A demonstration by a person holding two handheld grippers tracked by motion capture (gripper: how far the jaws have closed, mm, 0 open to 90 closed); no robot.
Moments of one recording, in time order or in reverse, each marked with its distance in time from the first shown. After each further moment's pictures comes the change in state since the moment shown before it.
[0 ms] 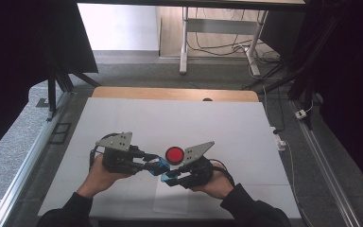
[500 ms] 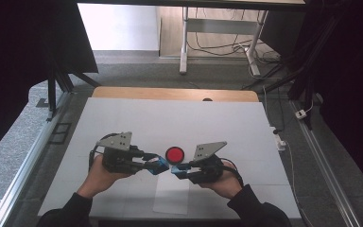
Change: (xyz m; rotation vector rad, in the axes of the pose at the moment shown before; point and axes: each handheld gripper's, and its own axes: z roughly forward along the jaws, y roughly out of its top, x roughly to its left) left arm 0.001 -0.002 0.001 0.012 0.028 -0.028; right arm -0.001 -0.009 -0.026 -0.017 -0.166 0.019
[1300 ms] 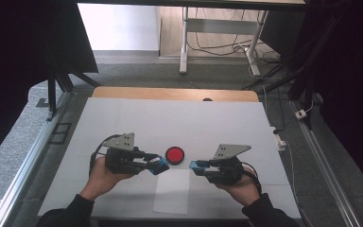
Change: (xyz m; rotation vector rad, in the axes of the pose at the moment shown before) left arm 0.000 -0.003 0.008 0.049 0.070 -0.059; right arm 0.006 -0.017 -0.047 -0.030 -0.192 0.102
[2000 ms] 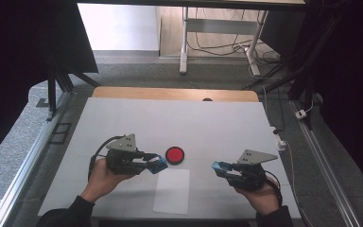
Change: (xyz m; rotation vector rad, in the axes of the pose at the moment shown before) left arm -0.003 -0.002 0.004 0.041 0.084 -0.018; right arm -0.009 -0.037 -0.046 -0.014 -0.175 0.107
